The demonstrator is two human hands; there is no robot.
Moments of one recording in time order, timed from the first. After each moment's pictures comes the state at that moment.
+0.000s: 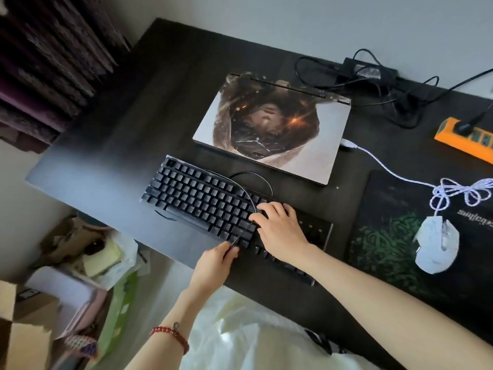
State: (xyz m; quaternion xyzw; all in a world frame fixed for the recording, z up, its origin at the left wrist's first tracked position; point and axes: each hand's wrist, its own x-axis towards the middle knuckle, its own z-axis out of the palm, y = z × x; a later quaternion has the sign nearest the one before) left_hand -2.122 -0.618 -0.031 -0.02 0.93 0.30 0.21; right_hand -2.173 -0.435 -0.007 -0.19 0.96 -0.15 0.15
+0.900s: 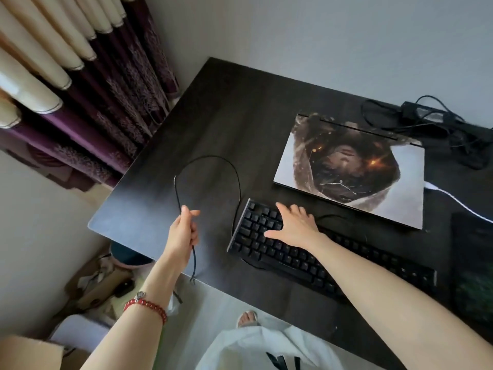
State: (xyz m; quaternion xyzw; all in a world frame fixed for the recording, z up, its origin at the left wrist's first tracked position) left_hand -2.301 -0.874 0.016 -0.31 0.65 0.68 0.13; right_hand -2.311 -0.617 -0.012 0.02 0.95 -0.13 0.28
